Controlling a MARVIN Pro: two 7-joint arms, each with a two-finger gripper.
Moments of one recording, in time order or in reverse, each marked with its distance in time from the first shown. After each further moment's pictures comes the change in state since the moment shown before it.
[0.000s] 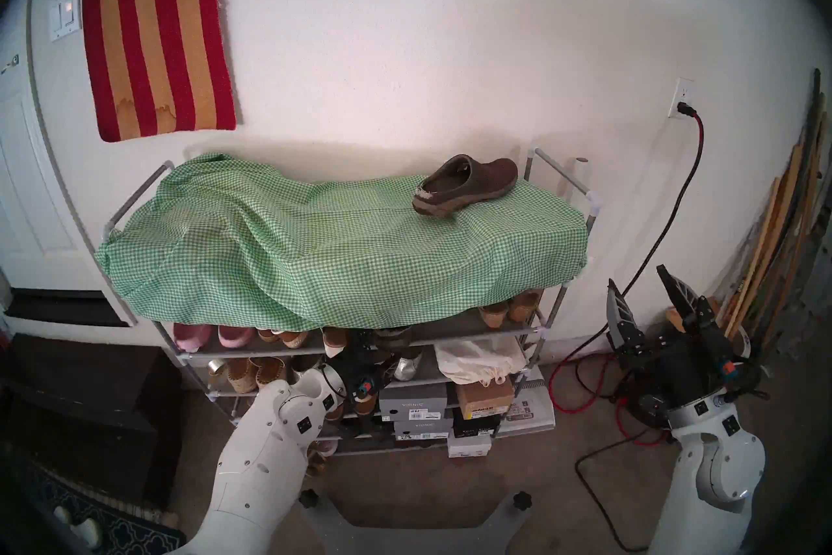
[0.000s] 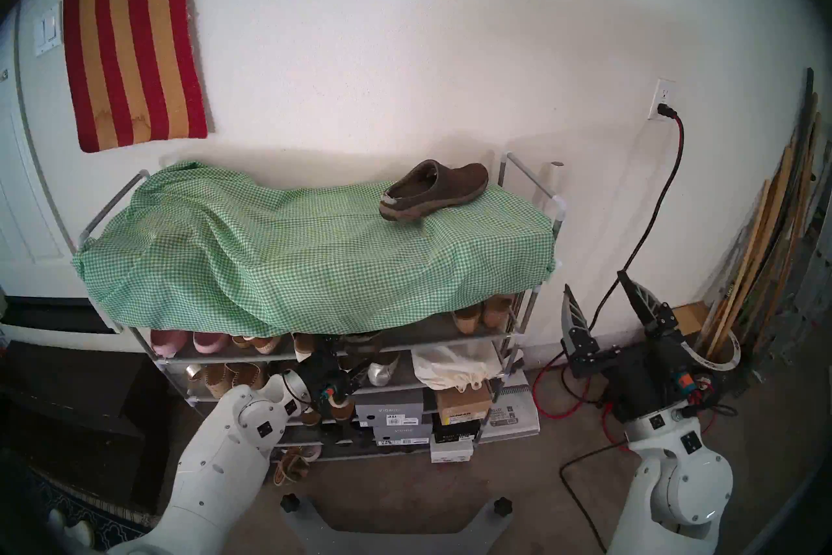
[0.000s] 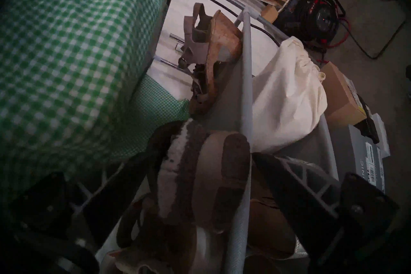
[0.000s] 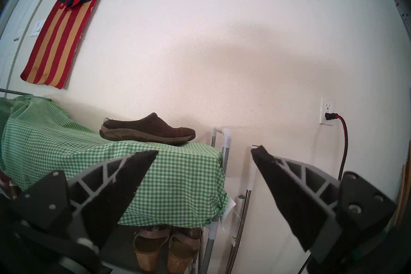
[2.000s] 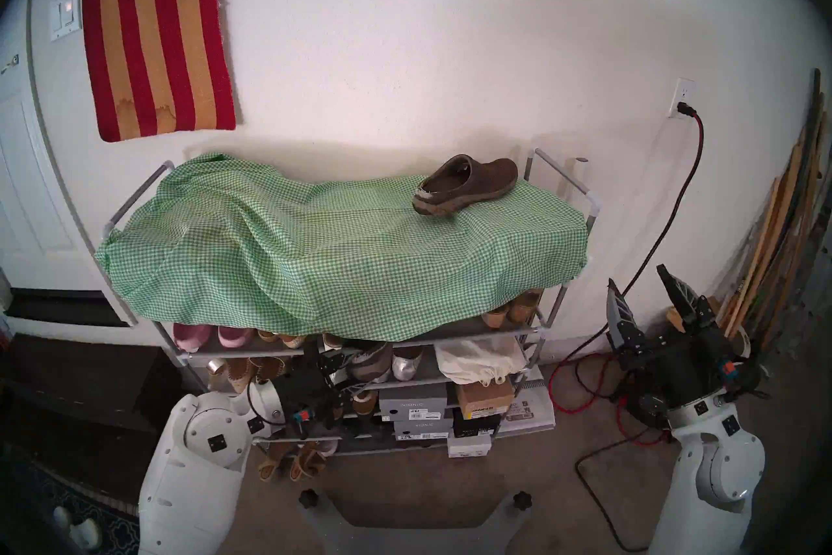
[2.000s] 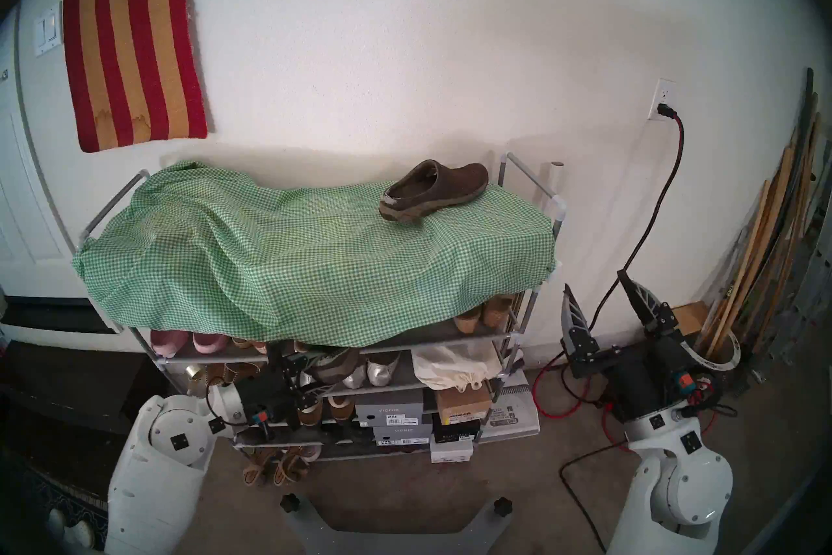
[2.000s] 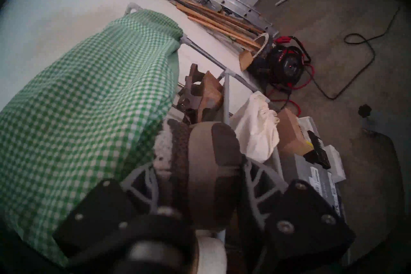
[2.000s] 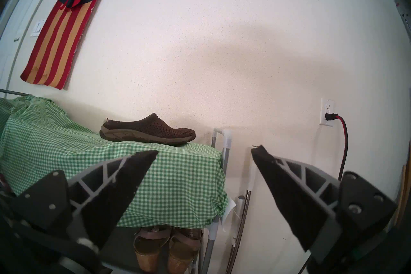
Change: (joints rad) left arm 0.314 0.142 -0.179 -0.469 -0.529 -0.138 -0.578; right arm 0.000 0.000 -0.001 0.000 0.001 -0.002 0.000
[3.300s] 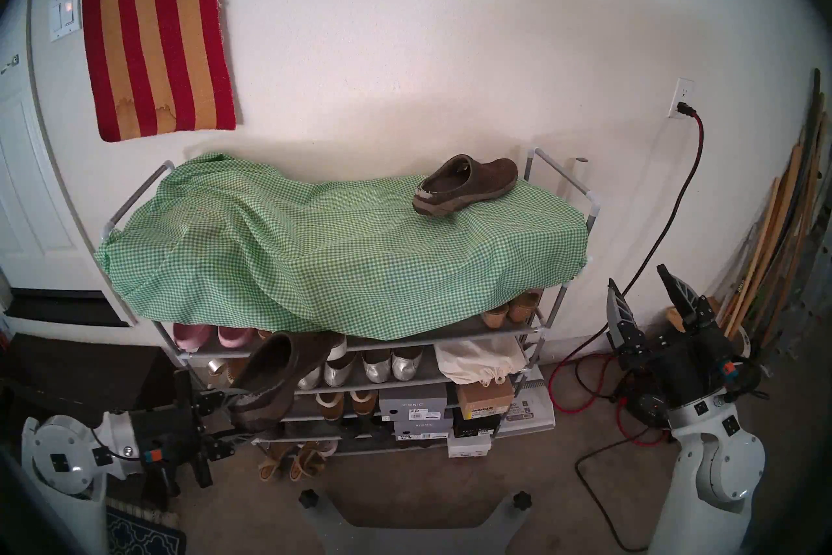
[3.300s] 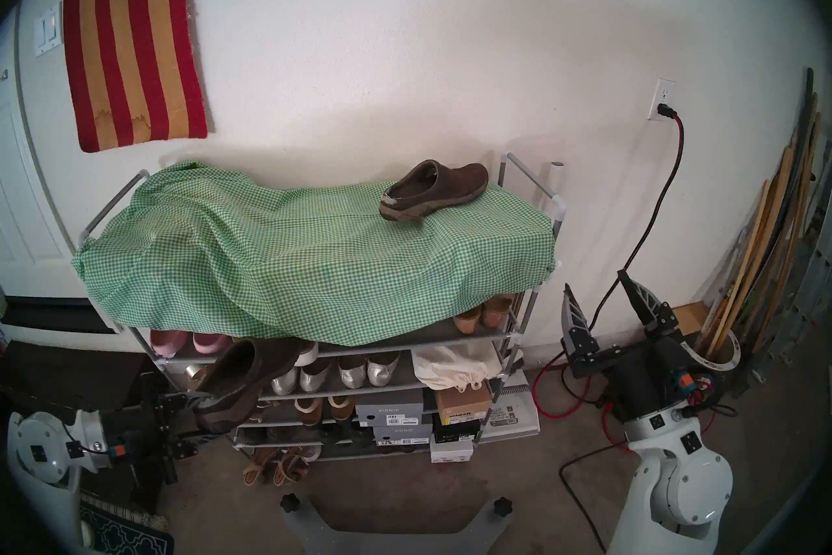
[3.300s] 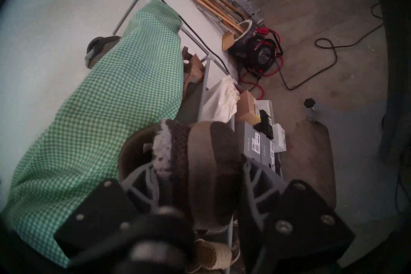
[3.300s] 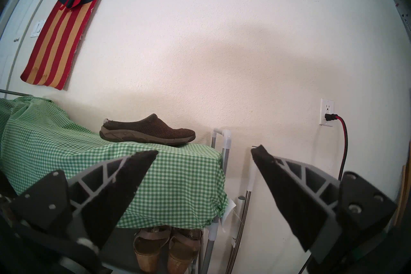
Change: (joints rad) left arm 0.450 0.077 -0.554 -0.430 -0.572 0.206 -0.448; right arm 0.000 -0.001 0.000 0.000 0.001 -0.002 0.000
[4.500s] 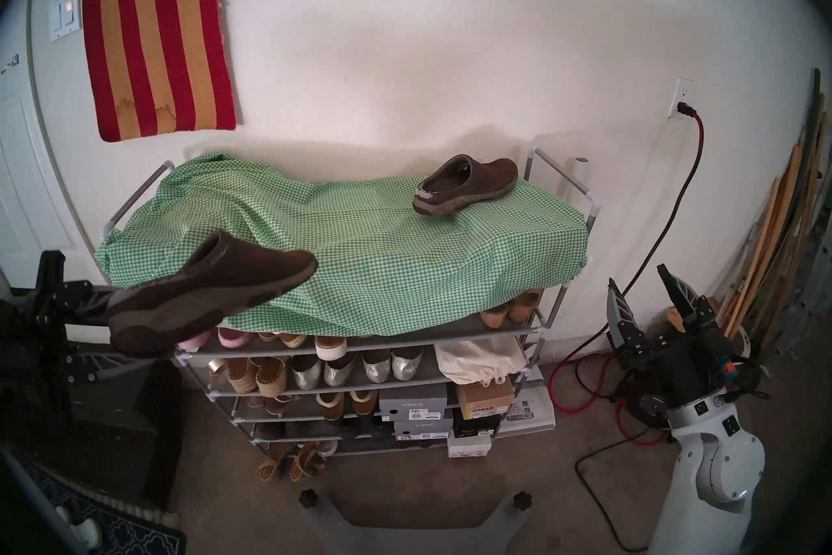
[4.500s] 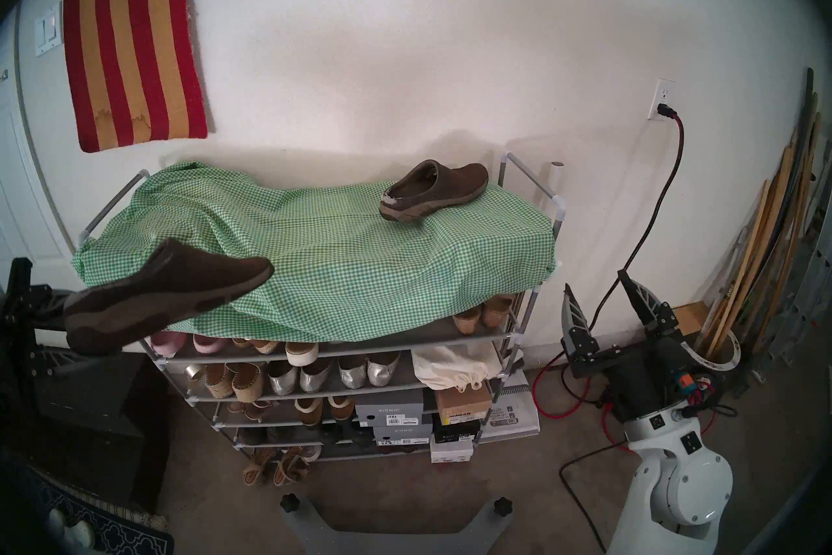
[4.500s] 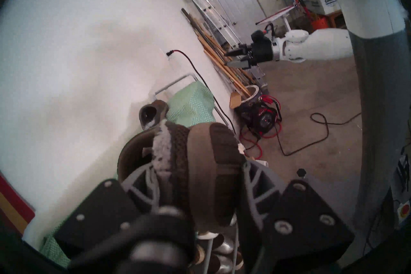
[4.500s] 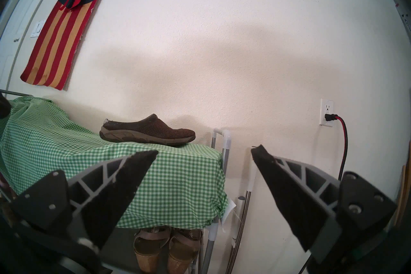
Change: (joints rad) left arm -0.009 0.291 -0.500 -0.127 -0.819 0.553 -0.204; right arm 0.000 0.000 0.000 0.000 0.000 -0.001 0.000
